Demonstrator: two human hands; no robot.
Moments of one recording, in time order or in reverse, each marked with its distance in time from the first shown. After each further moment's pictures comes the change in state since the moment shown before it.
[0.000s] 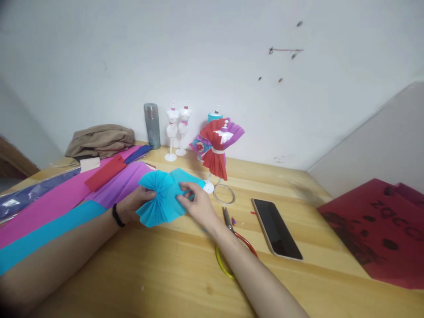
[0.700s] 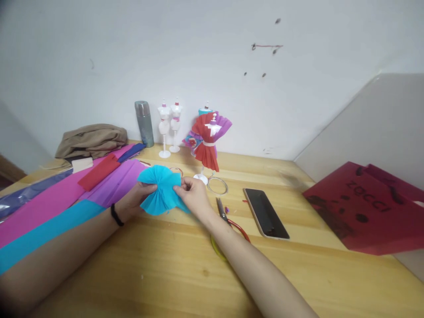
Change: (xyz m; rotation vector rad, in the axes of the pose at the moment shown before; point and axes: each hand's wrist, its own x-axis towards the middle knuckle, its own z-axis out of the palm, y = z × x) left_hand 0.011 -0.012 -0.002 0.060 -0.054 0.138; right_hand -0.001 -0.008 0.001 0.054 0.081 0.011
